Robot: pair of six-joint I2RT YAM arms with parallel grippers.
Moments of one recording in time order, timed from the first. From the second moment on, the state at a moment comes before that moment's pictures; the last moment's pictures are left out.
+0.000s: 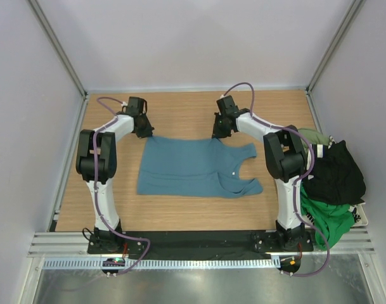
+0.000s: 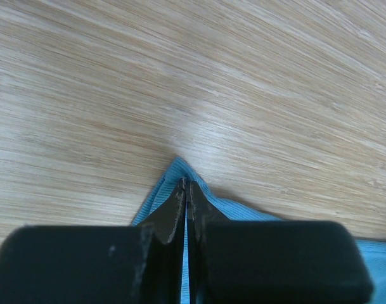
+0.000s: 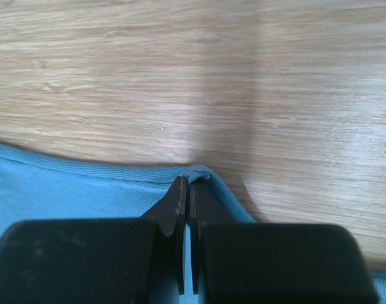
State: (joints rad) left arm -0.15 2.07 1.46 -0.39 0.00 -0.58; right arm 0.41 2.12 1.58 -0.43 -0.05 0.52
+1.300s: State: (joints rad) left arm -0.15 2.05 1.45 -0.40 -0.02 -0.55; right arm 0.43 1.93 1.35 -0.37 -0.06 0.51
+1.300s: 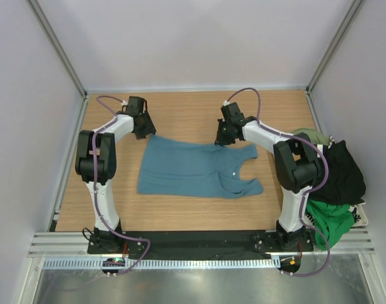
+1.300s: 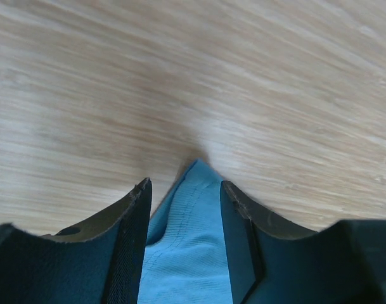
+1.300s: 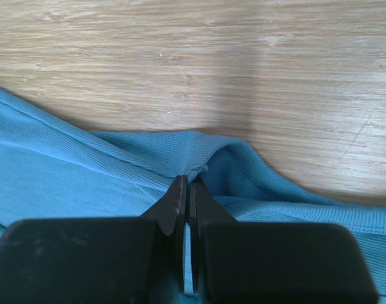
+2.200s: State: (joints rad) left arm -0.20 2.08 1.49 -0.43 -0.09 -0.54; right arm 0.43 1.94 1.38 -0.38 -0.06 0.51
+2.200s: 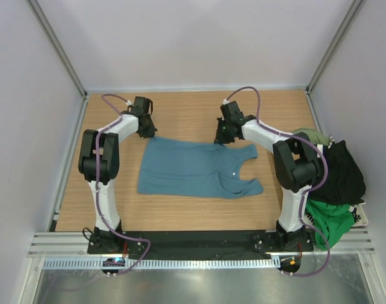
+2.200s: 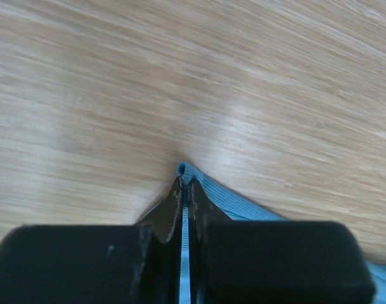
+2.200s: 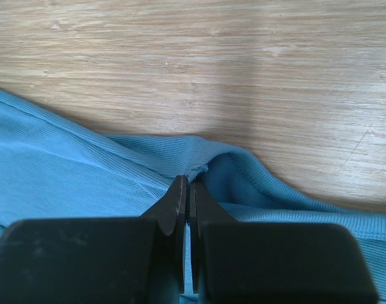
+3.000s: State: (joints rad) left arm -0.20 1.78 1.17 -0.28 -0.07 -0.52; right arm 0.53 1.80 1.25 -0.36 0.10 0.50
